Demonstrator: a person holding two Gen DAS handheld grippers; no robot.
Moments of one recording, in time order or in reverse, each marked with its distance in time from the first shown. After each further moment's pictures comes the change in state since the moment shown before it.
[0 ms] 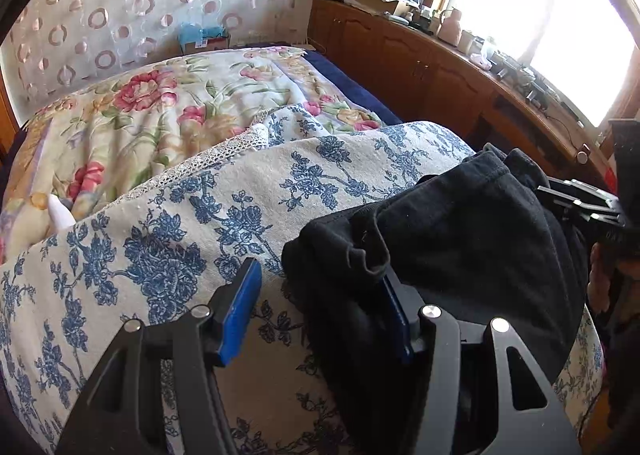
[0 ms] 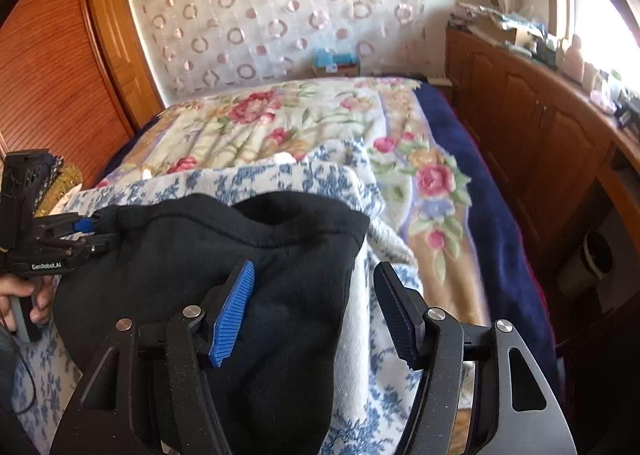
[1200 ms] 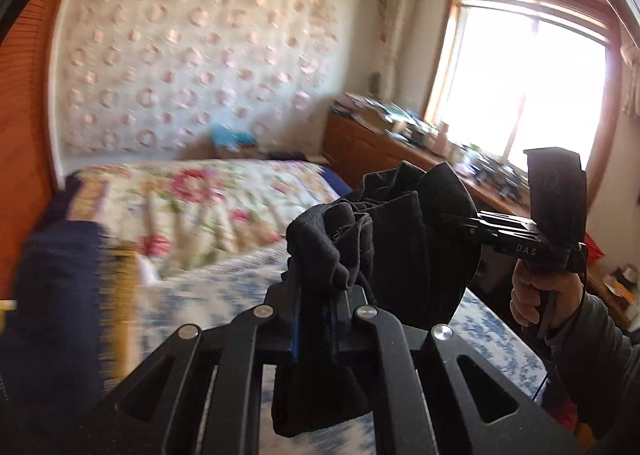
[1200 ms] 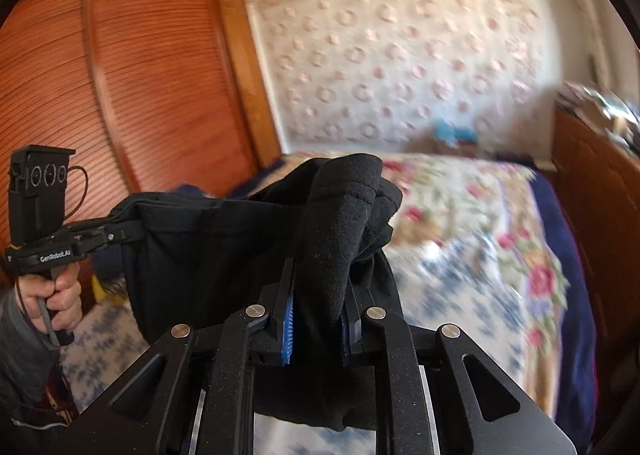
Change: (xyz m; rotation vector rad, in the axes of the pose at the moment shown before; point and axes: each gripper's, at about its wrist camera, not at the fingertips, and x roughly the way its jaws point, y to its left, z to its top) left arm -0.265 0.051 -0.059 -0.054 -0.431 0.037; right arm -0.071 0.187 0.054 -0.265 -0.248 0.379
